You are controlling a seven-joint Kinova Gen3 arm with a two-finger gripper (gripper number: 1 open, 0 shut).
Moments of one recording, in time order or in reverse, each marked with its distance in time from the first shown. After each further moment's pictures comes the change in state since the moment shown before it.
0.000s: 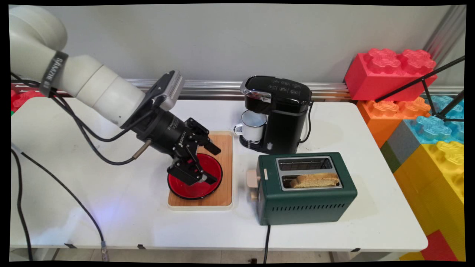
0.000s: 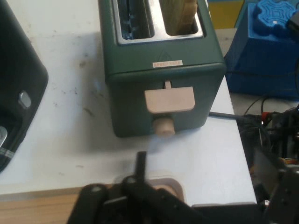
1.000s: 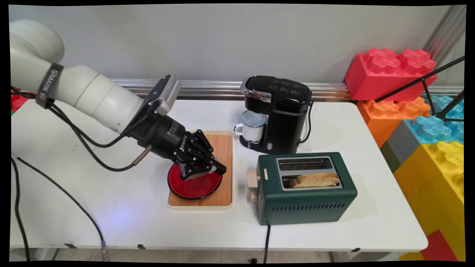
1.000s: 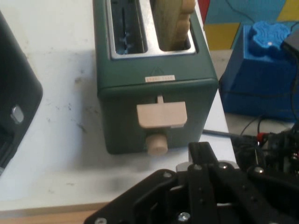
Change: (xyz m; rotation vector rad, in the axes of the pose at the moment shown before) arm -0.013 0.007 0.008 -0.004 0.076 -0.016
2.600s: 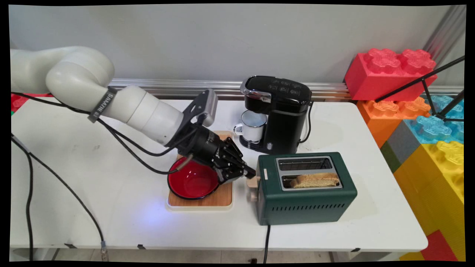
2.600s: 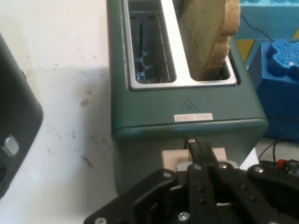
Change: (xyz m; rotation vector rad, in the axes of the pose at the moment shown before) arm 0.010 -0.018 0.074 0.016 0.034 -0.026
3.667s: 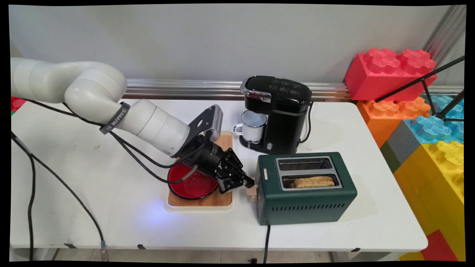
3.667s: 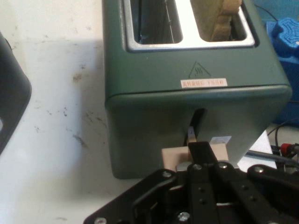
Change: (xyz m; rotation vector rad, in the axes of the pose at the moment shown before) arm -0.022 -0.003 0.028 -0.006 -0.046 -0.004
